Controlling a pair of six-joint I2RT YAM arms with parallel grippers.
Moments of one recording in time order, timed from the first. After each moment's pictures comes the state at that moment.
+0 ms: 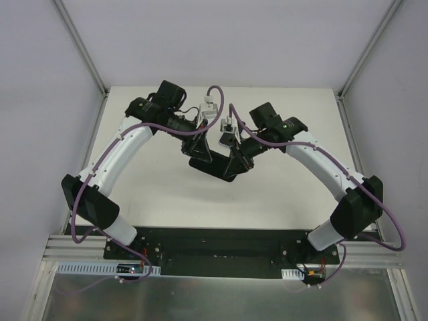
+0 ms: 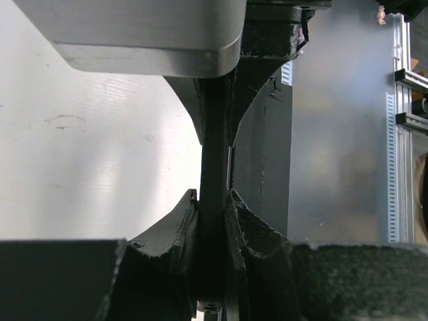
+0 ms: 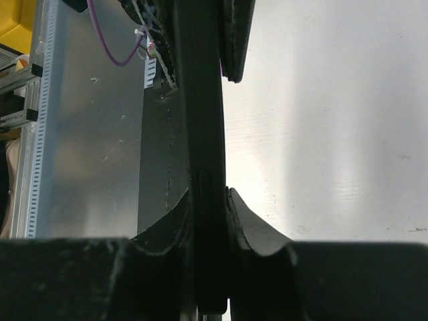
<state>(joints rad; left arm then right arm) -0.50 1.57 1.68 -1.11 1.00 0.42 0.61 1.54 1.43 -0.93 -1.00 -0.42</state>
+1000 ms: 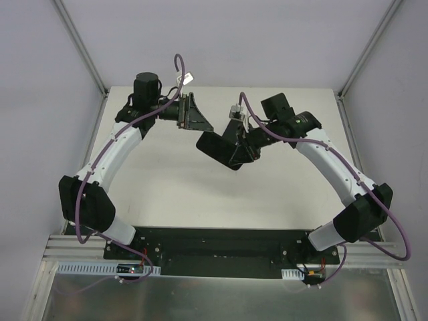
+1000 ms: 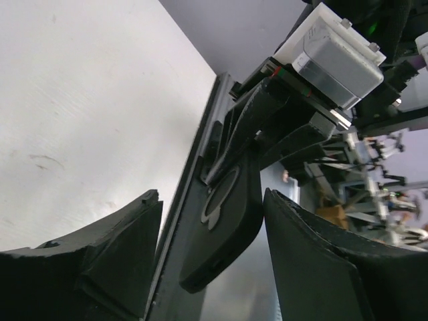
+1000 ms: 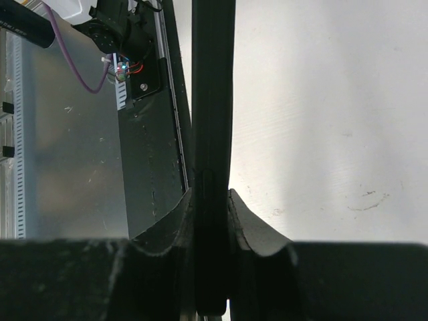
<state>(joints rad) -0.30 1.52 1.45 -0.34 1.13 -0.51 0.55 1.50 1.51 -0.94 -0.91 -0.32</state>
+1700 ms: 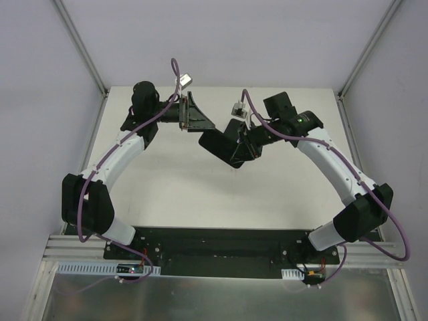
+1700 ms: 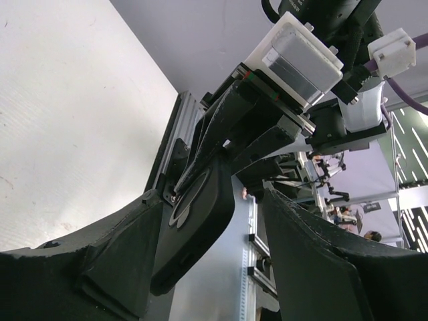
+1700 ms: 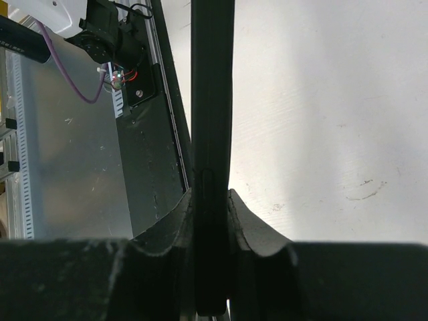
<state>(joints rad) -0.30 1.50 1.23 0.24 1.18 -1.02 0.53 1.50 1.51 -0.94 -0.88 -0.27</state>
